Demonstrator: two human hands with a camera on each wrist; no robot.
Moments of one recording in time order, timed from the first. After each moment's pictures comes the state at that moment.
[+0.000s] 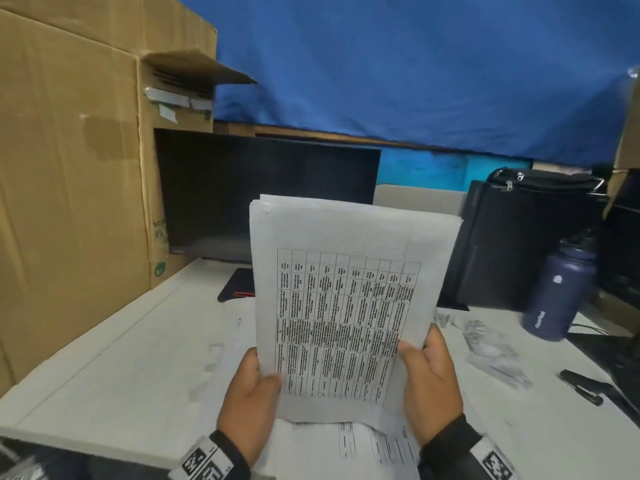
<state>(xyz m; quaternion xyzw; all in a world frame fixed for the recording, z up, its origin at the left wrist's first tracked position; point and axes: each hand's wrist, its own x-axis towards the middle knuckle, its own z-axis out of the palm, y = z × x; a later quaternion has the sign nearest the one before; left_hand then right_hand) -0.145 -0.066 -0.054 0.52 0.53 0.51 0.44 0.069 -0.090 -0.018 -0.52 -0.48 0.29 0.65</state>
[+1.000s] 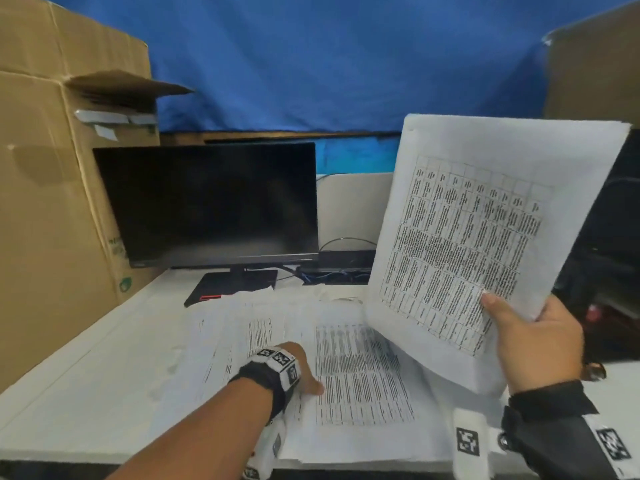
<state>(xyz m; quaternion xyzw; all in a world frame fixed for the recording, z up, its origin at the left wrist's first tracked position) -0.021 -0.012 -0.037 0.75 0.63 -0.14 0.16 0.238 -0.158 0.020 -0.61 -0.32 0.08 0.72</state>
